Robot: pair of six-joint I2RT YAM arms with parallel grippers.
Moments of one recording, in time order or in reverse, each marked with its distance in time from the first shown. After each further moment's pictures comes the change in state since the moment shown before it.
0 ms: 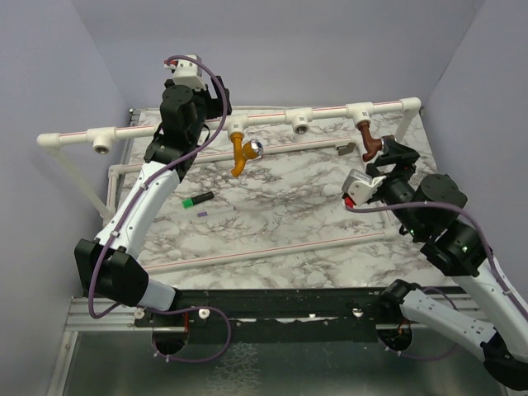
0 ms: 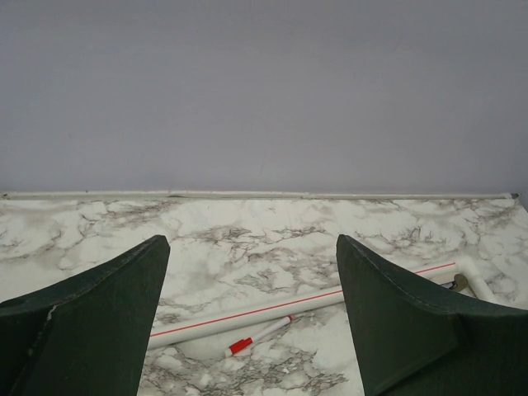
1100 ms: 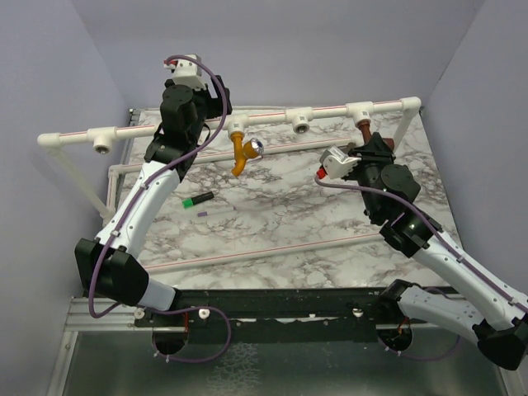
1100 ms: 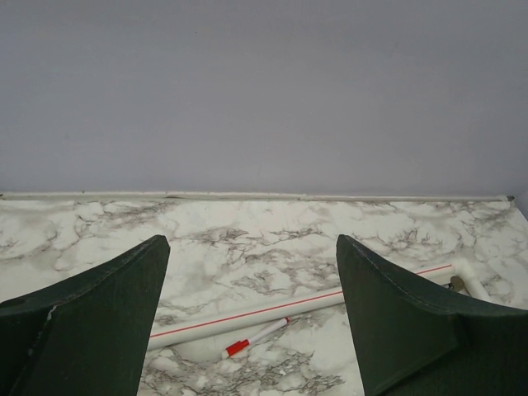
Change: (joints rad) left arm 0.000 0.004 0.001 0.006 0.002 -0.009; right arm 0.008 0.201 -0.166 0.460 0.320 -0.119
